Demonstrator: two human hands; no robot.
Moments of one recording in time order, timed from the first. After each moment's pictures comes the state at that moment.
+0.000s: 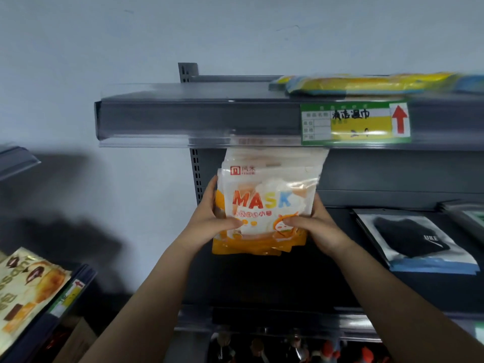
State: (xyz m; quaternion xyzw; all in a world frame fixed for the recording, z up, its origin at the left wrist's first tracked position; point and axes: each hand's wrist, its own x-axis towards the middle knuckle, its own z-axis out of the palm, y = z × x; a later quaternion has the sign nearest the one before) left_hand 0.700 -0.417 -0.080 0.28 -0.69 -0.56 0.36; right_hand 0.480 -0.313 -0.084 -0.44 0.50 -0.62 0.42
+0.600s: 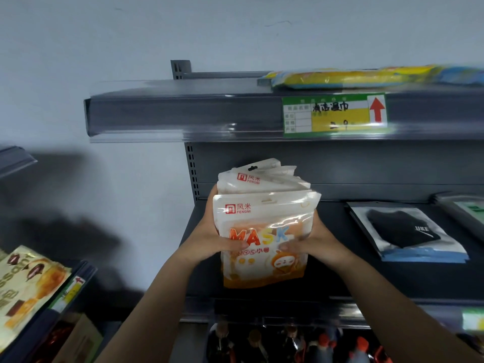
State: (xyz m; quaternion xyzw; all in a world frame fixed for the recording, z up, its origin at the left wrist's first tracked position) left_hand 0.705 -0.382 -0.090 0.22 -0.71 -0.60 0.30; right_hand 0.483 -0.272 -0.098 -0.50 0.53 -0.53 0.43
